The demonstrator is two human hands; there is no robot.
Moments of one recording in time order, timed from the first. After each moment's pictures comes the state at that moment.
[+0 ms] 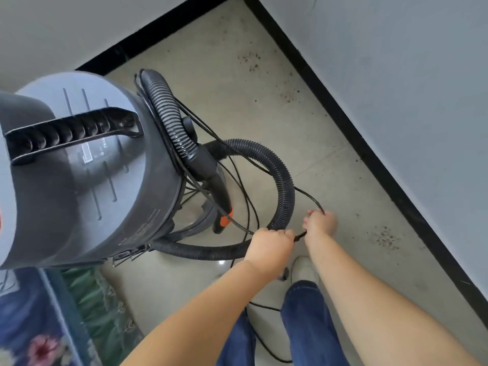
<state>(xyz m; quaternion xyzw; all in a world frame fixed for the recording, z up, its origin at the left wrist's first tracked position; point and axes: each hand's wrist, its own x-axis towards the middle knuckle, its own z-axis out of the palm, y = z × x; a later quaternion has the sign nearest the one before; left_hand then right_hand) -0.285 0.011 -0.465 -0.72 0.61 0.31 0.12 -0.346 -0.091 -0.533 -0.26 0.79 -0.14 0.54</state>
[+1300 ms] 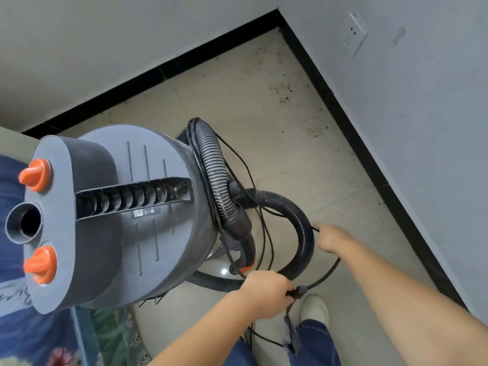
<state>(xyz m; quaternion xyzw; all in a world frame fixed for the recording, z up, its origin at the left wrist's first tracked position) -0.211 0.015 -0.428 -0.68 0.53 0.50 0.06 -0.281 -0.173 -0.519 -0.74 0.41 0.44 0.30</state>
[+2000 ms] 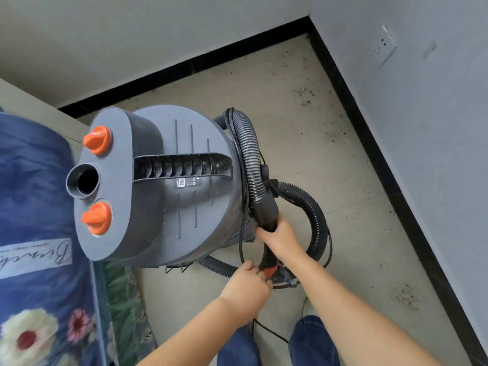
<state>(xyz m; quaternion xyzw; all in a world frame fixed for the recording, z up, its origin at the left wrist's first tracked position) -0.204 0.095 -0.401 -0.65 0.63 0.36 0.23 -0.218 -0.031 -0.432 -0.62 0.43 0.12 0.65</state>
